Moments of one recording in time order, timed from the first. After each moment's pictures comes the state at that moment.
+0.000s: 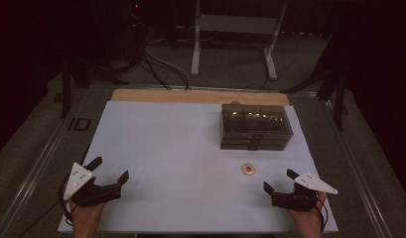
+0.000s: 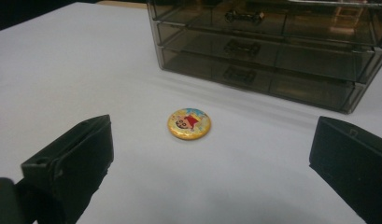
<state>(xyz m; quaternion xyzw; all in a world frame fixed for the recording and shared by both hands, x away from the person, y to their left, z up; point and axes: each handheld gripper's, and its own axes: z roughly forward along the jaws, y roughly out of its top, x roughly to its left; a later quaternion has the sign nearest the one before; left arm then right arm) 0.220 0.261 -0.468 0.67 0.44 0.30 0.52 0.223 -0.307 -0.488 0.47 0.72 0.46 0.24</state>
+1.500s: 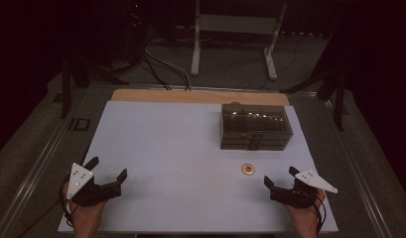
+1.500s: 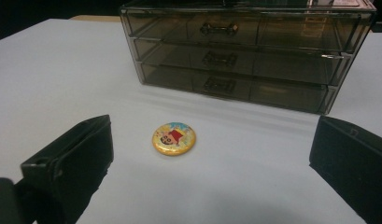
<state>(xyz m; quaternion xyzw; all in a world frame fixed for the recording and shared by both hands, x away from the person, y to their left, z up) 0.222 0.261 -0.472 0.67 0.46 0.33 0.49 0.228 -0.301 -0.483 0.51 0.68 0.46 0.26</state>
